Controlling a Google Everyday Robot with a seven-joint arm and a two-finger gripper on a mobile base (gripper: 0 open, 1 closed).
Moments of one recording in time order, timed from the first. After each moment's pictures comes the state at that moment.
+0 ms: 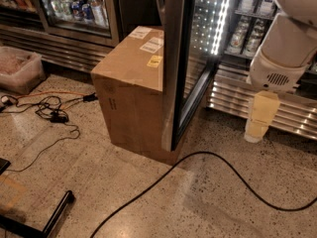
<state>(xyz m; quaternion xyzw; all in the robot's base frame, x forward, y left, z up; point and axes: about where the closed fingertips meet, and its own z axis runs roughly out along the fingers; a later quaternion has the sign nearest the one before) 0.474 -0.220 0.871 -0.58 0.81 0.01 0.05</state>
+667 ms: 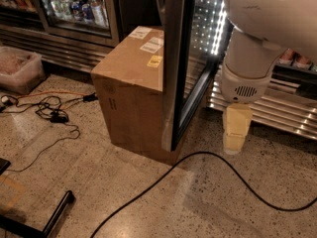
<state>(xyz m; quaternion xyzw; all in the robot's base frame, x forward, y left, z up) 0.459 -0.164 0.862 -0.64 0.77 -0.03 0.03</state>
